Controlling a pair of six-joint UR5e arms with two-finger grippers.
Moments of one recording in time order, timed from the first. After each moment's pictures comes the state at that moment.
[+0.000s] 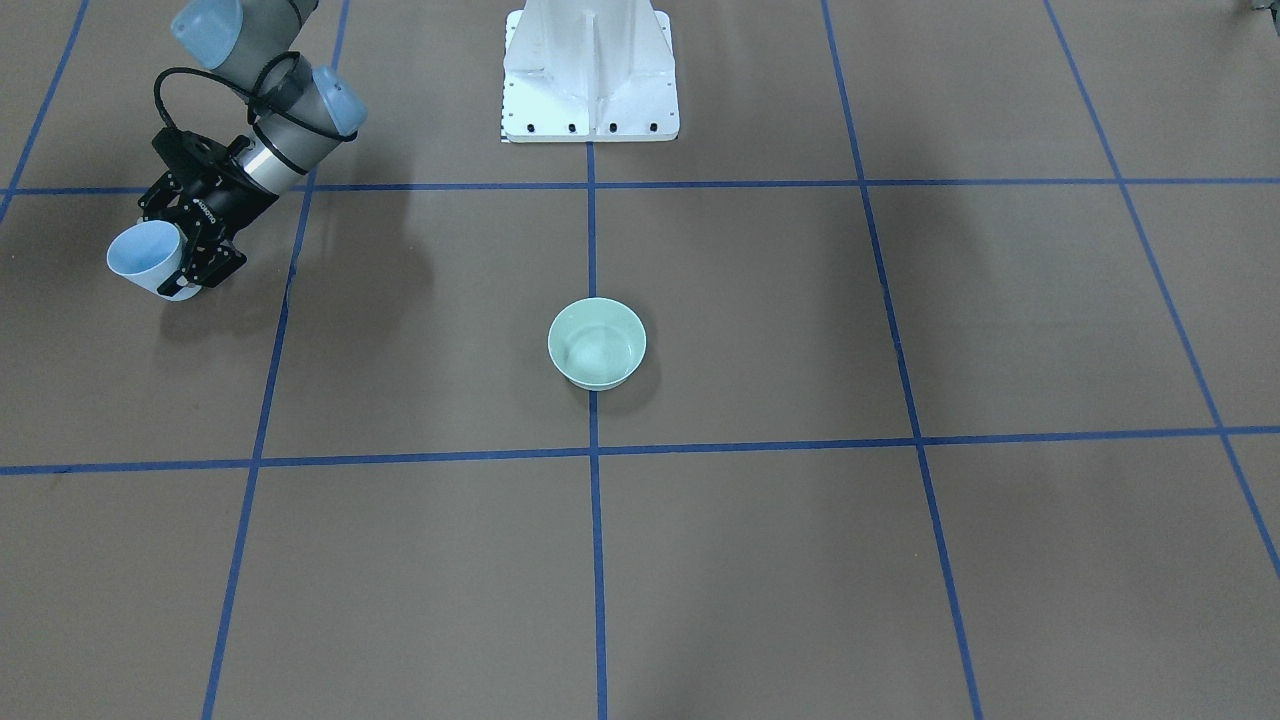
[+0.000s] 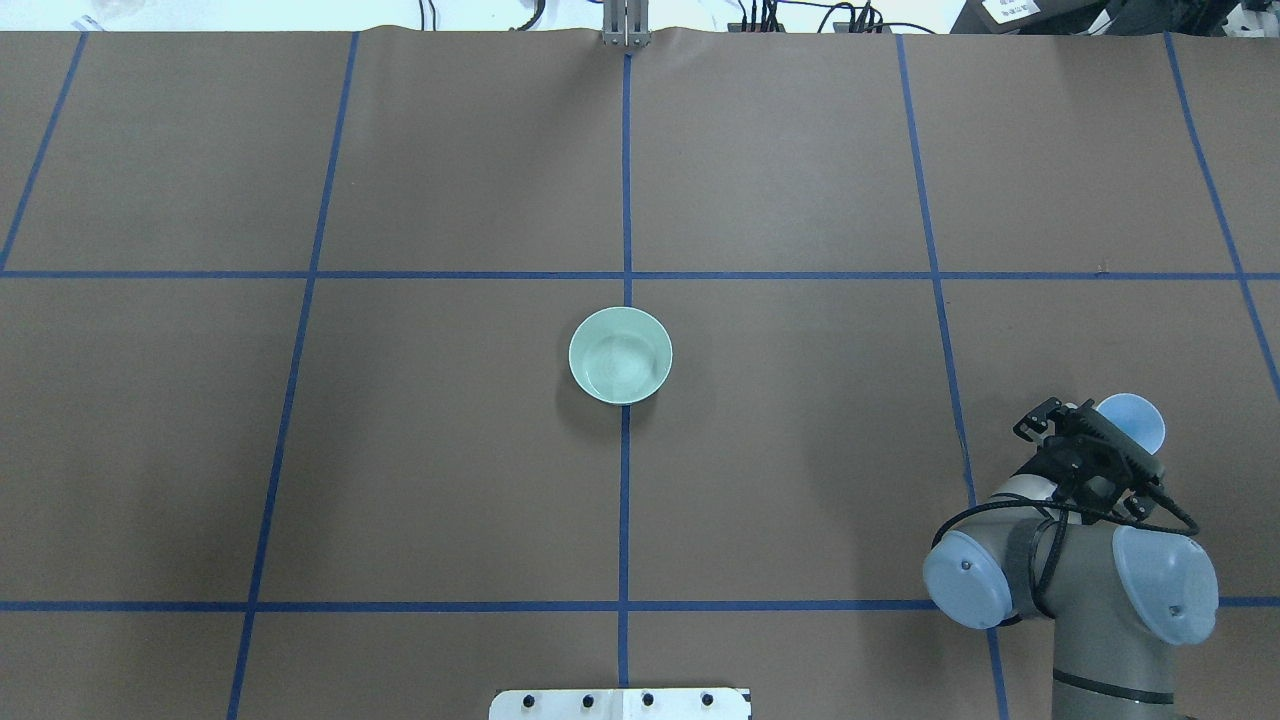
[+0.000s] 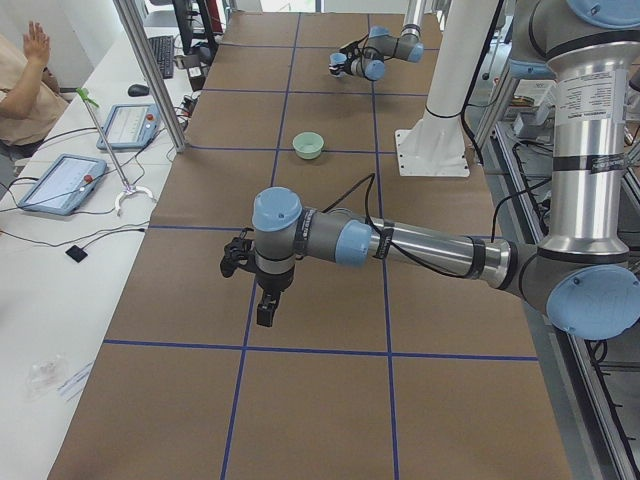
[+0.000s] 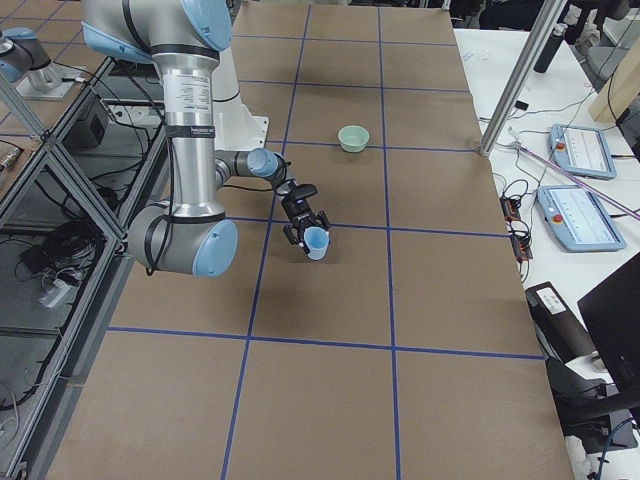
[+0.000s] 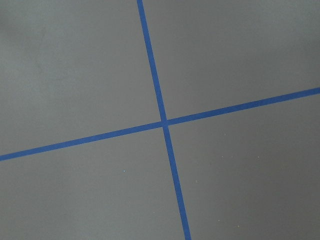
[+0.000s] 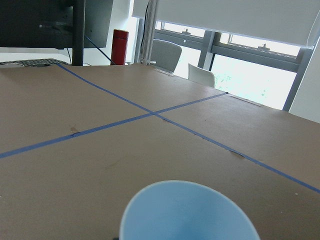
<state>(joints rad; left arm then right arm) -1.51 -1.51 -1.81 -1.60 -2.24 -0.03 0.25 -1.51 1.95 -2.24 0.95 2.46</state>
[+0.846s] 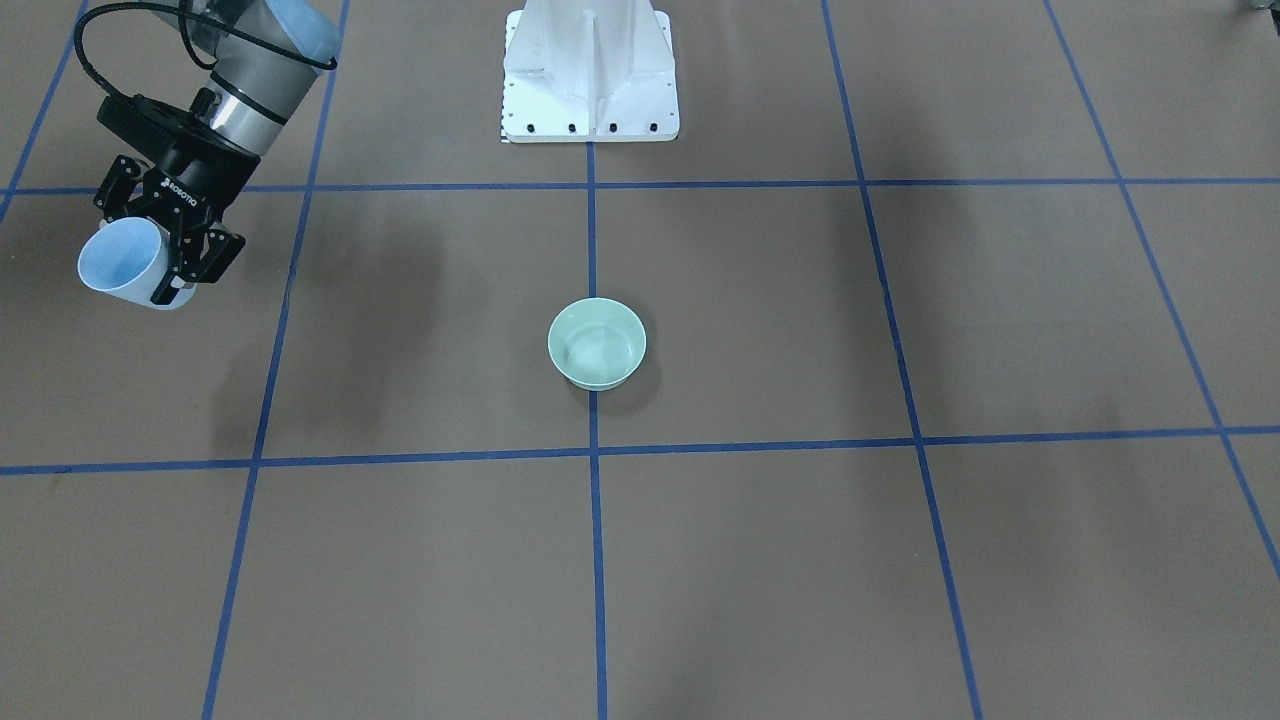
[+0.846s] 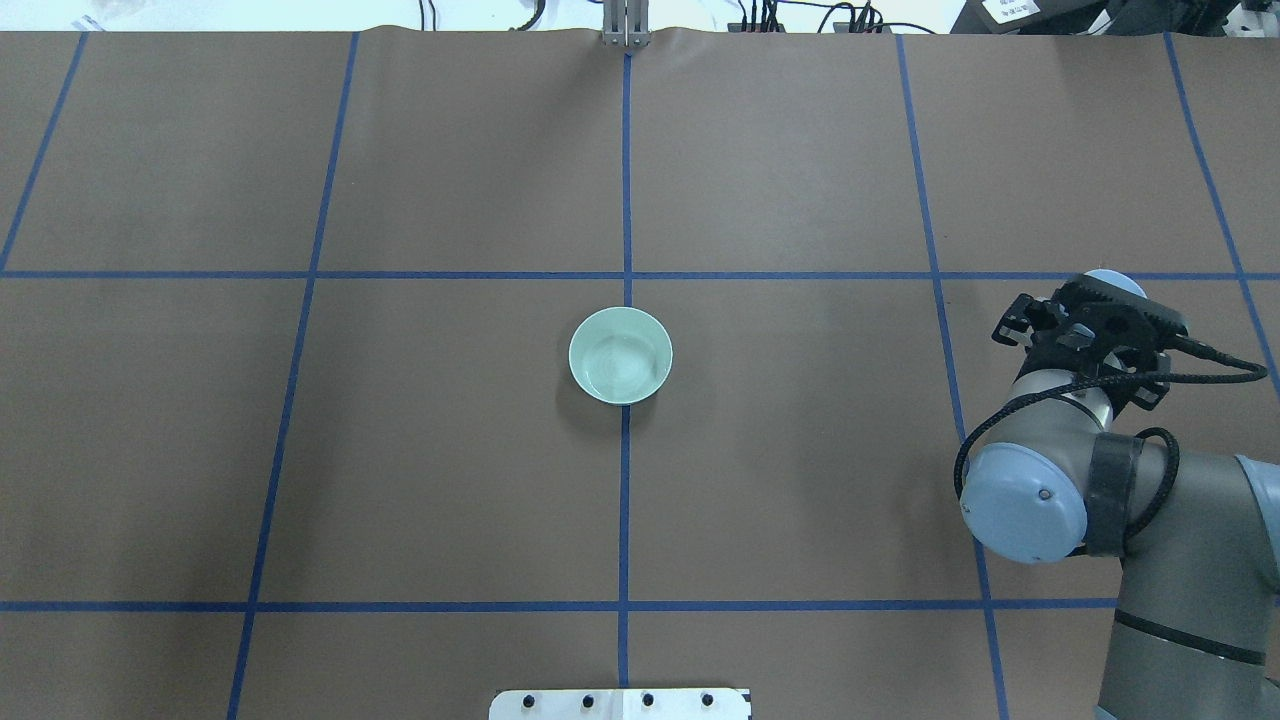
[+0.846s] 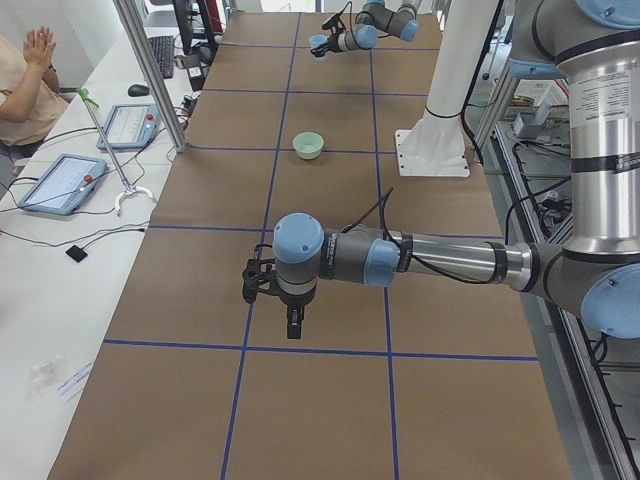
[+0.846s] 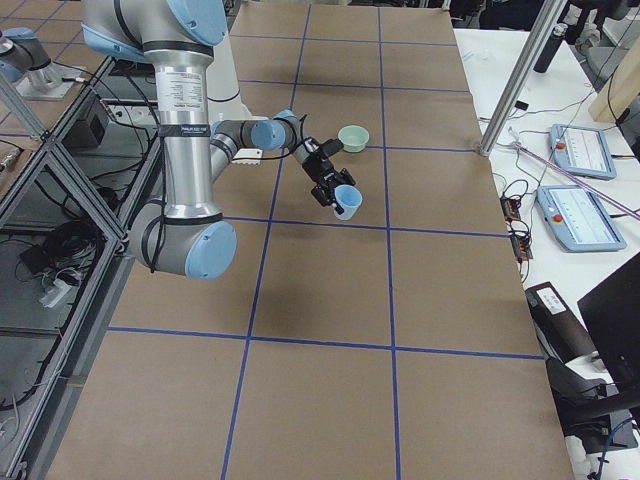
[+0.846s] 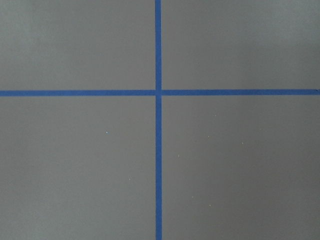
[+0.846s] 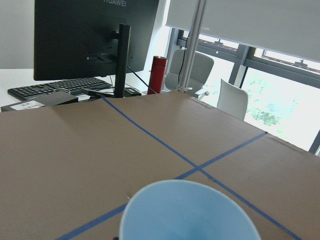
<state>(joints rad) -1.57 -1.42 -1.82 -1.61 -2.39 -0.08 0.38 -1.49 2.17 -2.03 0.84 1.89</state>
